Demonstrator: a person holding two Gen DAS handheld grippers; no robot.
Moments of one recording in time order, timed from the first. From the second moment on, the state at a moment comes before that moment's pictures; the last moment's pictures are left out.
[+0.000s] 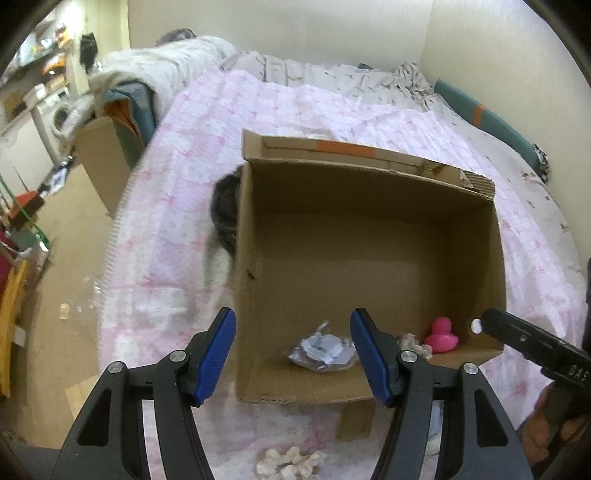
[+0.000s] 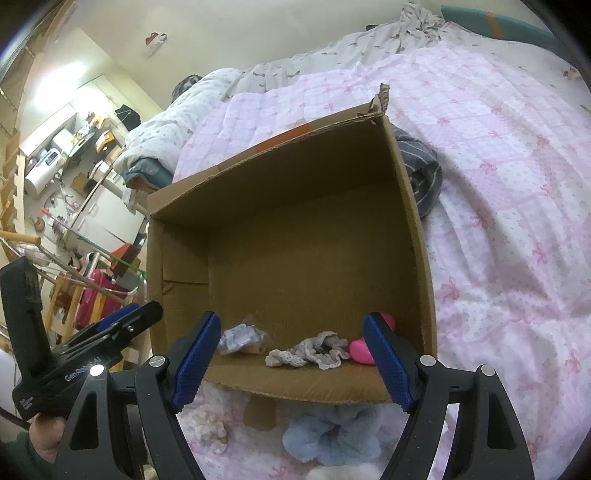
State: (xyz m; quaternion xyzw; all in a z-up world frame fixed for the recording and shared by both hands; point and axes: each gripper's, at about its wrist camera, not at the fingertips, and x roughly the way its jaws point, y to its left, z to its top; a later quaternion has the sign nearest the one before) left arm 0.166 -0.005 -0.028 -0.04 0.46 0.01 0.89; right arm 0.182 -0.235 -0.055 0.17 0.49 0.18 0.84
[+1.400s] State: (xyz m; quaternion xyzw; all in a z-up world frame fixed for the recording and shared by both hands) left arm 0.090 0.016 -0.047 -0.09 0.53 0.03 0.85; right arm 0.099 -0.243 -0.043 0.13 0.50 0.12 0.85
